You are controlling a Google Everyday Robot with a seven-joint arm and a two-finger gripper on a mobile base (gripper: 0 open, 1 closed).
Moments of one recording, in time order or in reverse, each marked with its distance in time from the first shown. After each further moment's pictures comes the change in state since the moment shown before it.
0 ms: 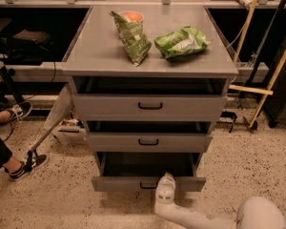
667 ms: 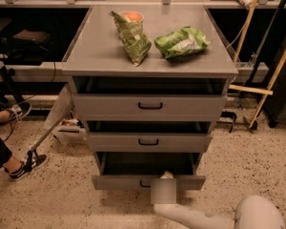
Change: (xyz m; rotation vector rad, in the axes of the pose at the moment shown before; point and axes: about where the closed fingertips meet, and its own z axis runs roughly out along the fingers) arm -0.003 -0.003 0.007 -0.002 0.005 0.014
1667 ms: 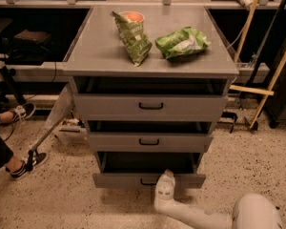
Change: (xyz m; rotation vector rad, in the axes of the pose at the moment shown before) arm -0.004 -0.002 0.009 -0.007 -0.001 -0.010
